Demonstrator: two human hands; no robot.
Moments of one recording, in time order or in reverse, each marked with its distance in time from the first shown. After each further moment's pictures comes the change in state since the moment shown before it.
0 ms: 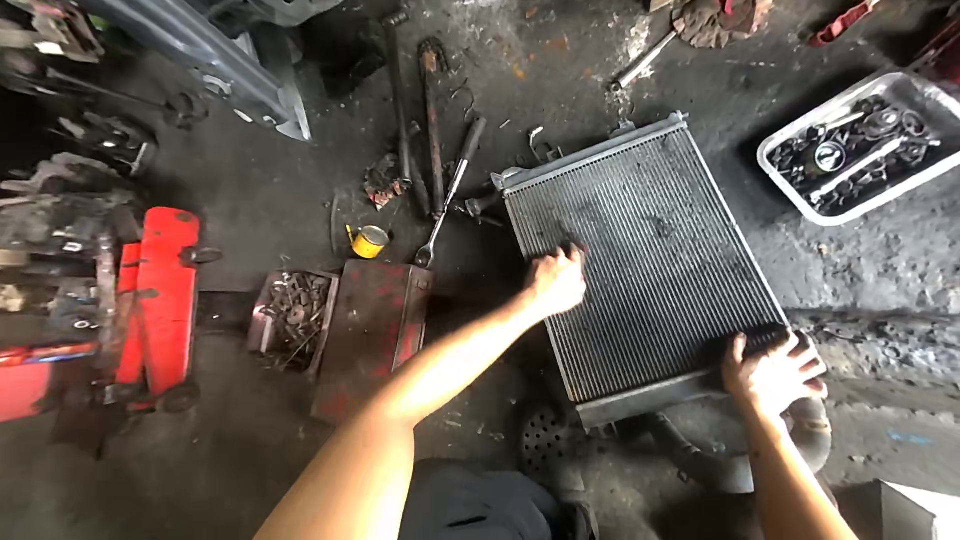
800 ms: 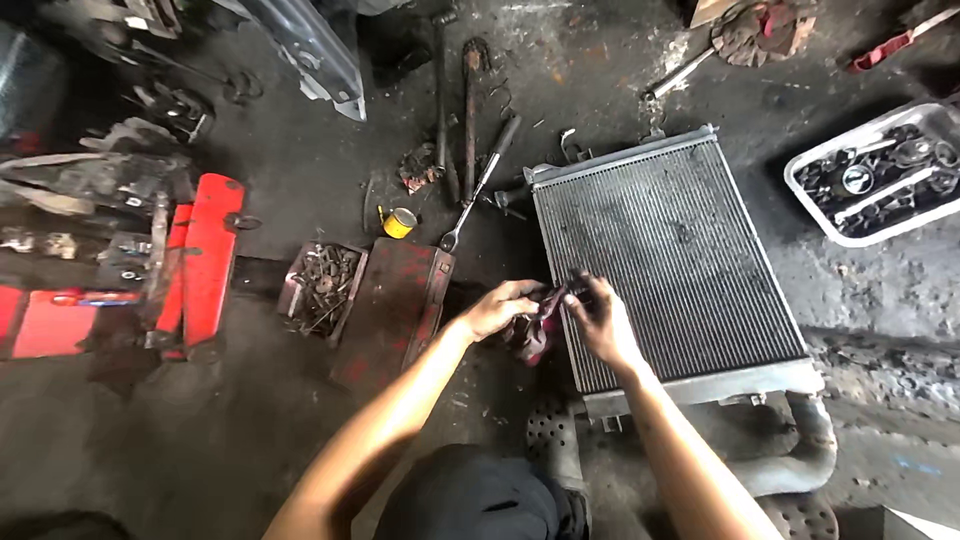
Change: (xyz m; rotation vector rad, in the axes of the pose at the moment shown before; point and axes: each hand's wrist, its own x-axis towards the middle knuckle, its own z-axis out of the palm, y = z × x) left_hand -0.120 -0.102 -0.006 -1.207 -0.092 0.176; right_hand -0.114 -0.200 -0.037 0.985 -0.723 -0.759
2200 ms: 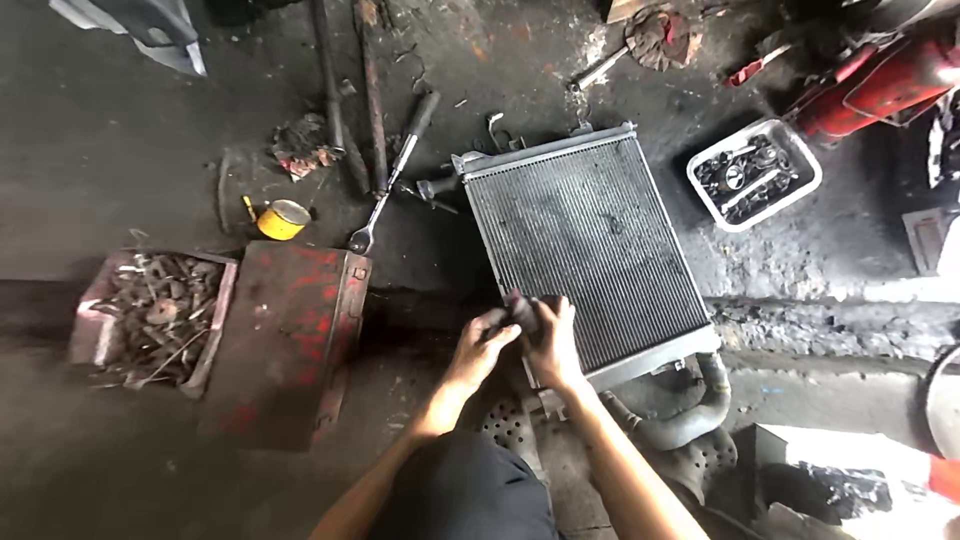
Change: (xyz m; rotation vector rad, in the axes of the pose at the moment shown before) left_hand 0.001 -0.038 0.077 -0.331 0.337 0.108; right_hand -0.032 0.007 0.024 -0.372 0.162 0.195
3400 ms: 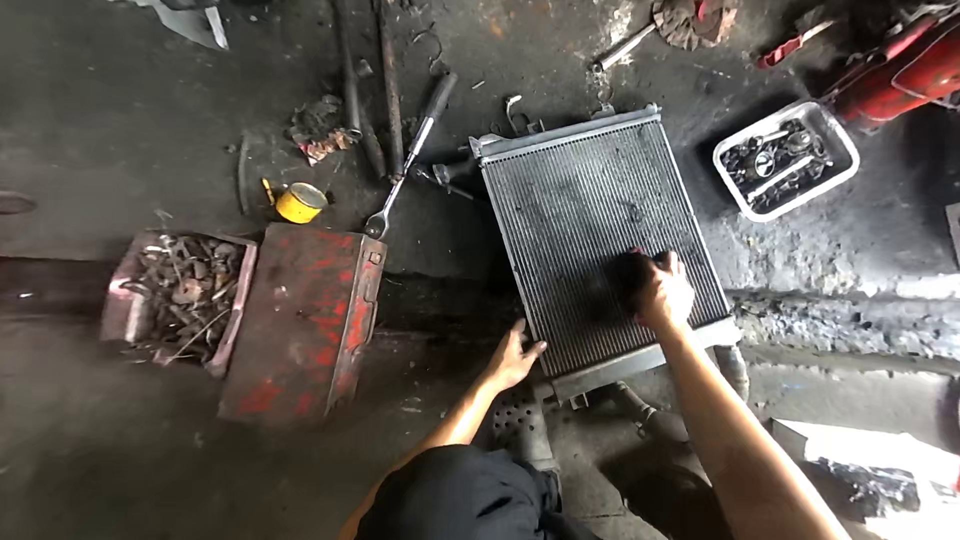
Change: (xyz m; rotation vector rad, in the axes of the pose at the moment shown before) left_hand -0.013 -0.085 0.010 0.352 -0.148 -0.268; right_hand 0.064 0.081 -0.103 -0.759 0.047 0.248
